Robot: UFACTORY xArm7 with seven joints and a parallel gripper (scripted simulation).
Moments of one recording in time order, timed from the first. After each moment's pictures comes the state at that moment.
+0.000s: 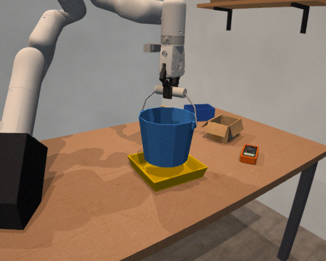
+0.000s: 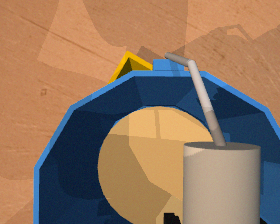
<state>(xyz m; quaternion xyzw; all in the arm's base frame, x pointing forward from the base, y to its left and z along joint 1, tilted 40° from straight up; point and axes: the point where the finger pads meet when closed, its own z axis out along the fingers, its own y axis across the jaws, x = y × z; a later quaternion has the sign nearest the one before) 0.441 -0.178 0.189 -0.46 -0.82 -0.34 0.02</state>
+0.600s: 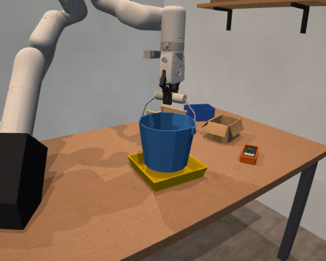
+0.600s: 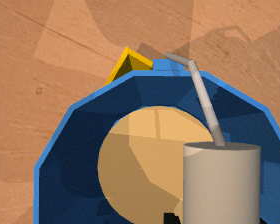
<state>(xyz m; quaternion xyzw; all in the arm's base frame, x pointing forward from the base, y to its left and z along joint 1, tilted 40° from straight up) 0.446 -0.167 0.174 -0.46 -0.82 -0.34 0.02</state>
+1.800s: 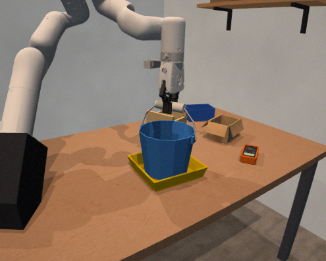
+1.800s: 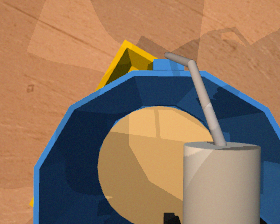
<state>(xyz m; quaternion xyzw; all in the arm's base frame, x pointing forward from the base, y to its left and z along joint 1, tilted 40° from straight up) 0.456 -0.149 0.149 -0.46 -0.82 -0.34 0.02</state>
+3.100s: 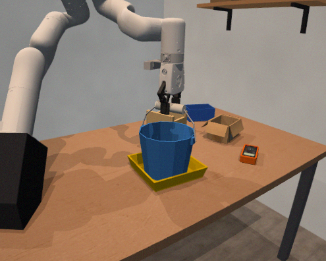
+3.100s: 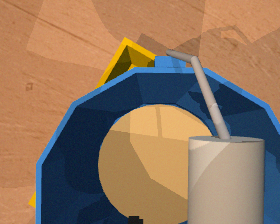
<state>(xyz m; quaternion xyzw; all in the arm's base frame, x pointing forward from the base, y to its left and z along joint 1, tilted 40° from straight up) 0.457 -0.149 0.146 -0.46 -0.82 -0.34 0.02</state>
